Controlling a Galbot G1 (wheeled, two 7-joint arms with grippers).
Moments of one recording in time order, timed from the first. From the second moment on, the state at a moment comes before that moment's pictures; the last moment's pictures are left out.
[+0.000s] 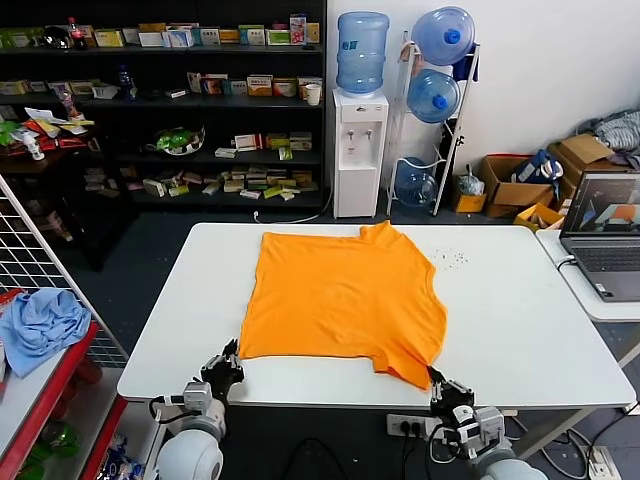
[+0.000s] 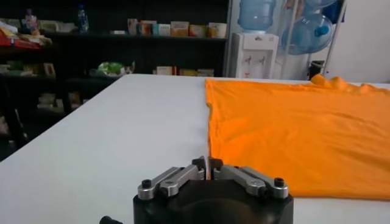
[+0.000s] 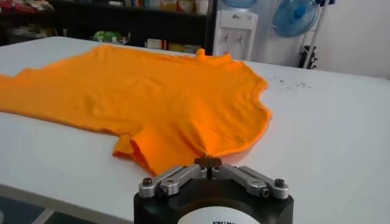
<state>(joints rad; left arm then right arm) 1.28 -1.24 -0.27 -1.69 -0.38 0.16 -0.27 -1.50 1.28 0.53 1.85 0.14 -0.28 -0.12</state>
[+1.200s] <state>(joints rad) 1.36 -1.22 -0.26 -1.74 -0.36 0.17 -0.28 -1.62 1.24 0.55 1.98 0.08 -0.24 -0.09</state>
